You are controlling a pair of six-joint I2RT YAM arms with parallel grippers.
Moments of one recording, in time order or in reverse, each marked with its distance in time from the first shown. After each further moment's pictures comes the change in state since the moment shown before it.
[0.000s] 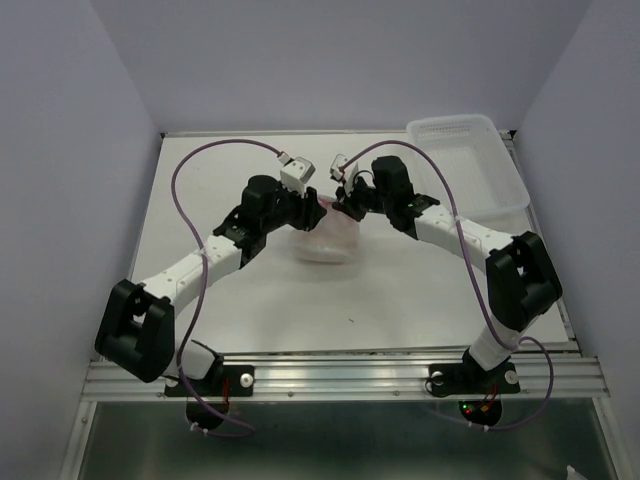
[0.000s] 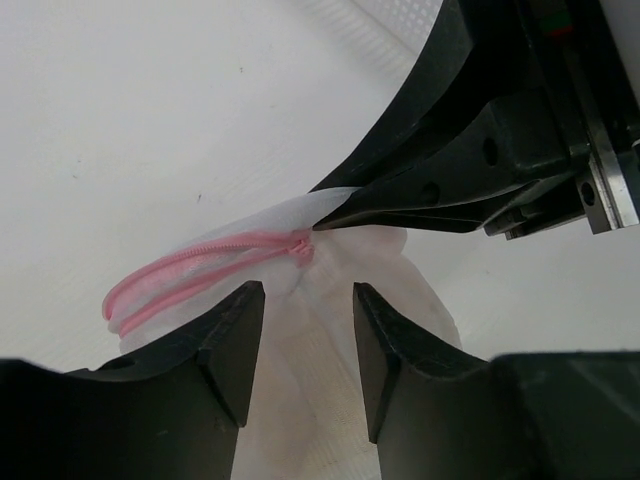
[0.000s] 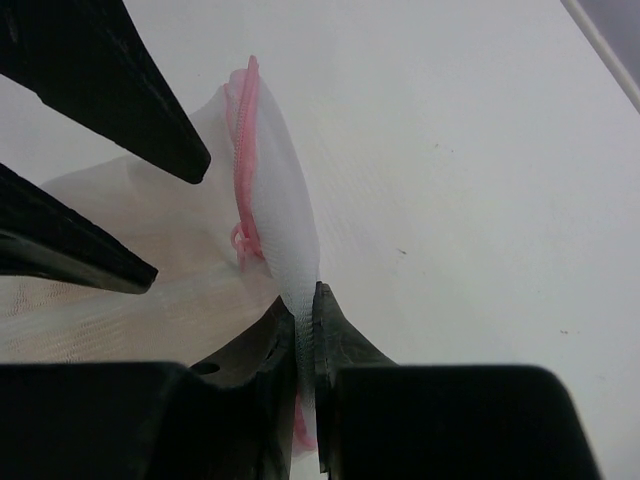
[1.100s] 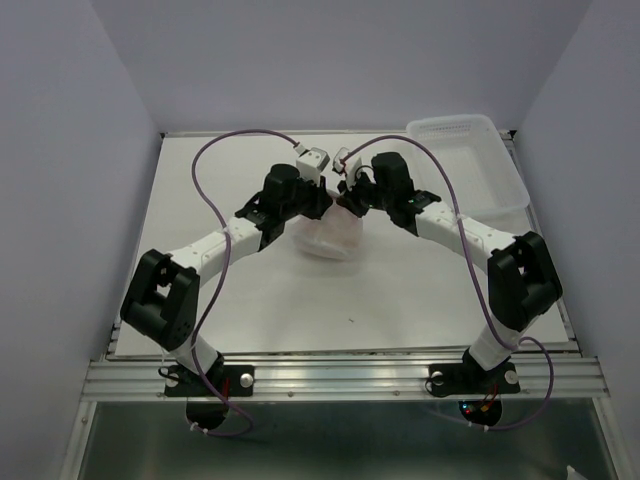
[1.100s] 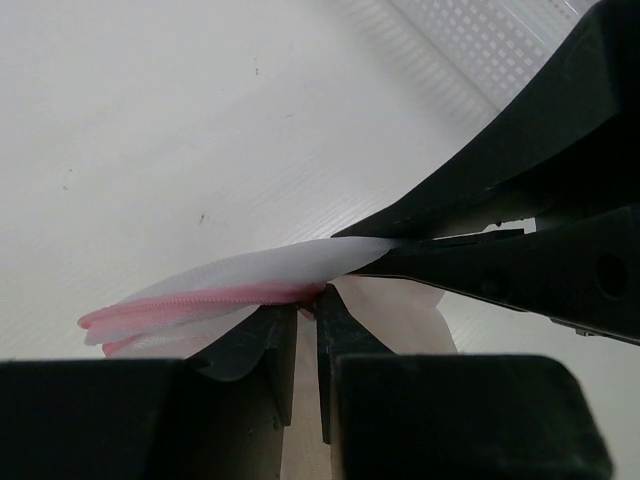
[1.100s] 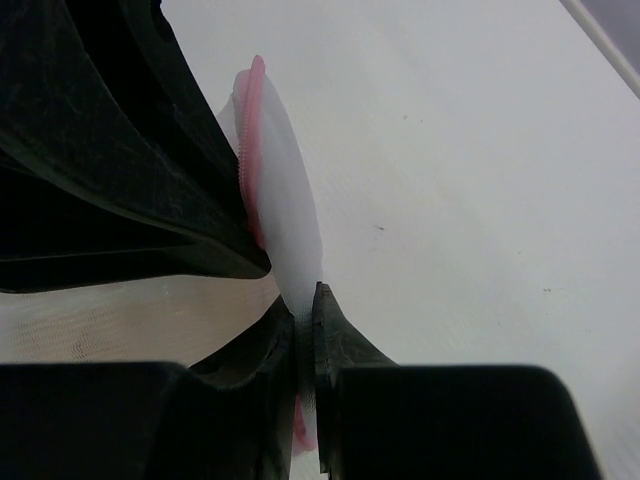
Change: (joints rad) left arm -0.032 0.209 0.161 -0.013 -0.076 -0.034; right arm -0.002 0.000 0.040 -0.064 0.093 0.060
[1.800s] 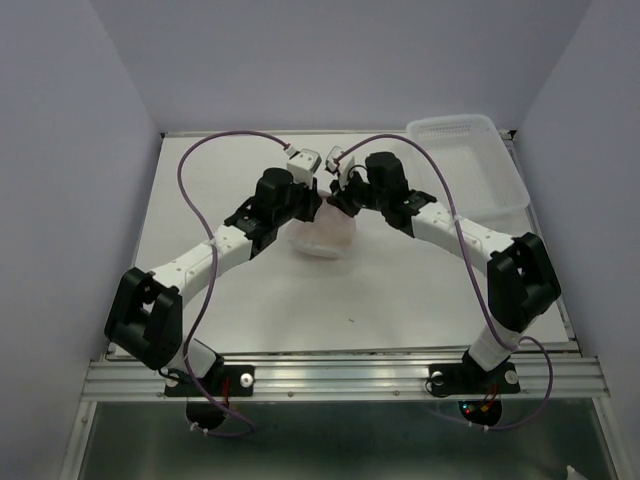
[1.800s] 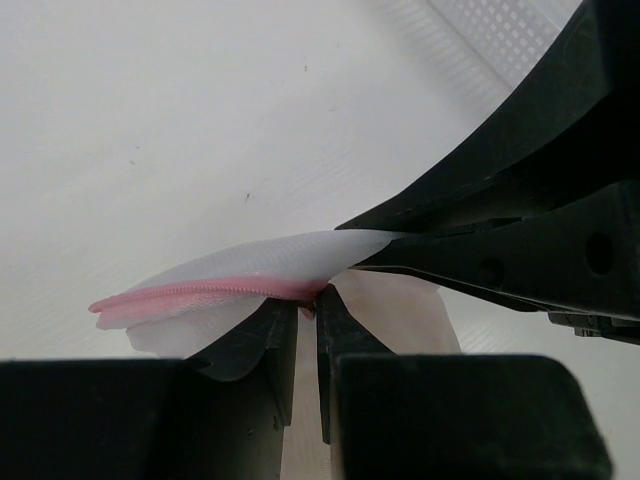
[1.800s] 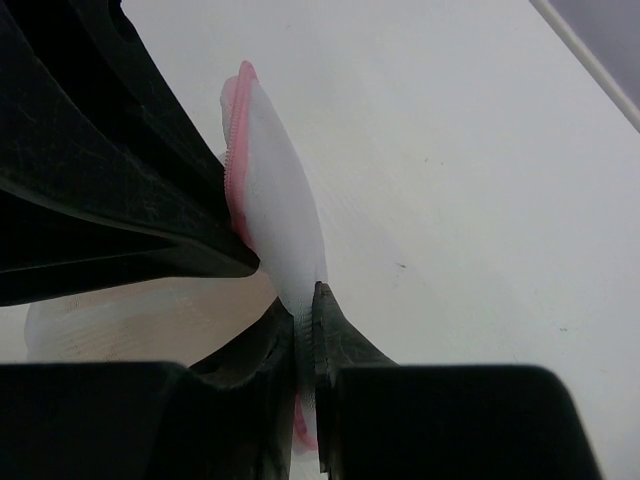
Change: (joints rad) left arm -0.011 -0.118 -0.043 -0.074 -0.129 0.018; right arm 0.031 0.001 0.023 0.013 0.045 0.014
